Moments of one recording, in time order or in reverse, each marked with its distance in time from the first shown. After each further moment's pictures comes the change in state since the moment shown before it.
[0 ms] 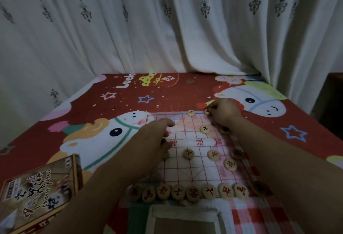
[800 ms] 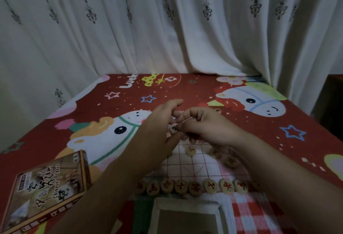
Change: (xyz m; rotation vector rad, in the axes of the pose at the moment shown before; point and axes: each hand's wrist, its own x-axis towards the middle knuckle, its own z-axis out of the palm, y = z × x) left_hand -0.003 0.006 -0.001 -0.093 0.282 0.263; right_hand -0.121 -0.077 -0.041 0.919 -0.550 -0.203
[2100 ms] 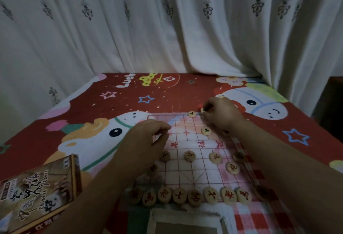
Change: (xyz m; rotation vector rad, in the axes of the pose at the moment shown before) left_hand -0.002 -0.039 0.008 0.136 -0.033 -0.143; right_hand 0.080 0.063 -0.090 -0.966 0.449 0.044
